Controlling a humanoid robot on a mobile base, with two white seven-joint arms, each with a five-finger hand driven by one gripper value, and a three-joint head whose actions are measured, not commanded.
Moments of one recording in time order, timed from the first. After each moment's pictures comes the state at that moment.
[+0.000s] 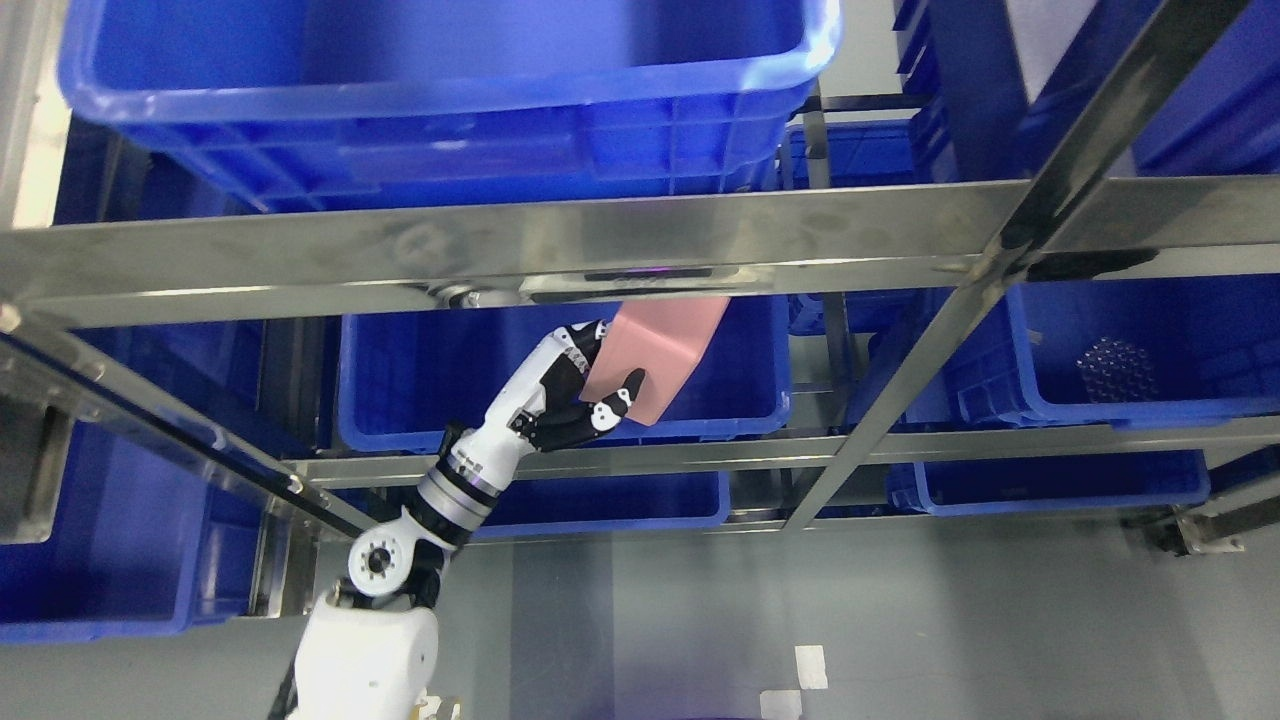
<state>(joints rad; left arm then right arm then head) -0.25 0.02 -0.17 -1.31 0.15 -0.38 -0.68 0.00 0.00 -0.05 0.00 0.00 -0.05 0.00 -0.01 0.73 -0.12</state>
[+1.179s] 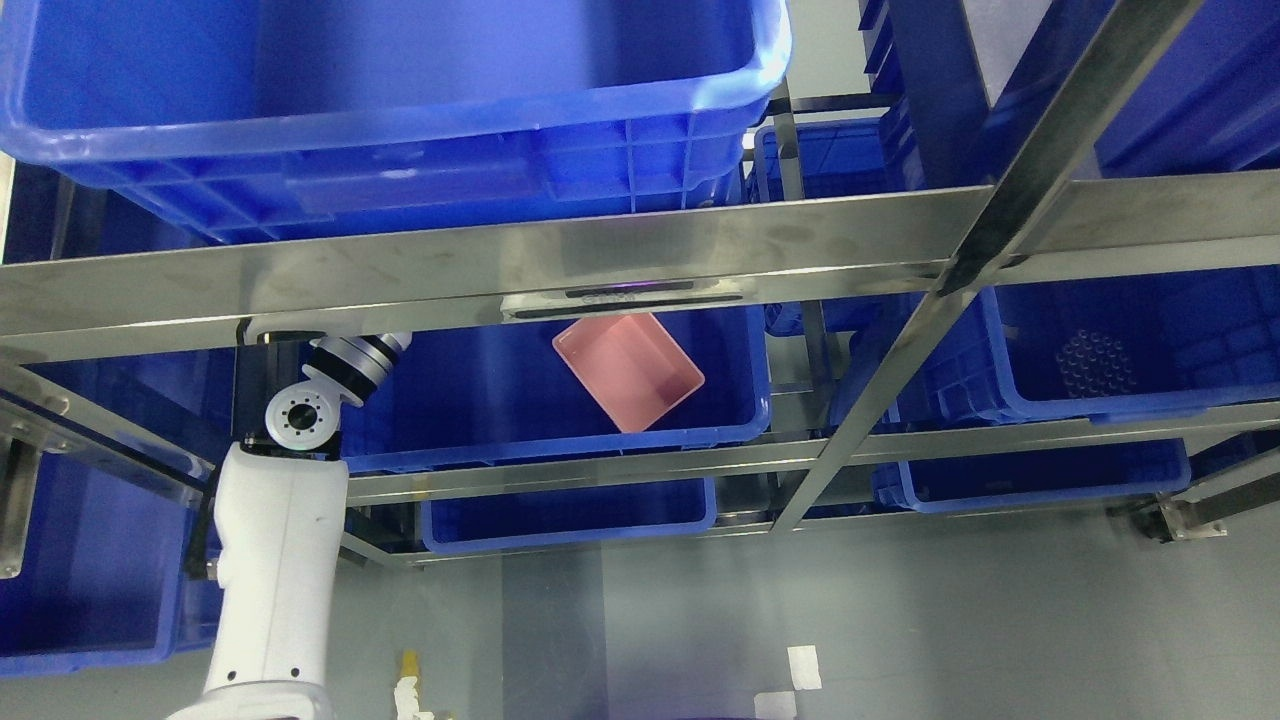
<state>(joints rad) -0.55 0.05 0.03 -1.03 -0.17 -0.48 -0.44 0.00 0.00 -0.05 0.00 0.00 -0.05 0.00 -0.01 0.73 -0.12</state>
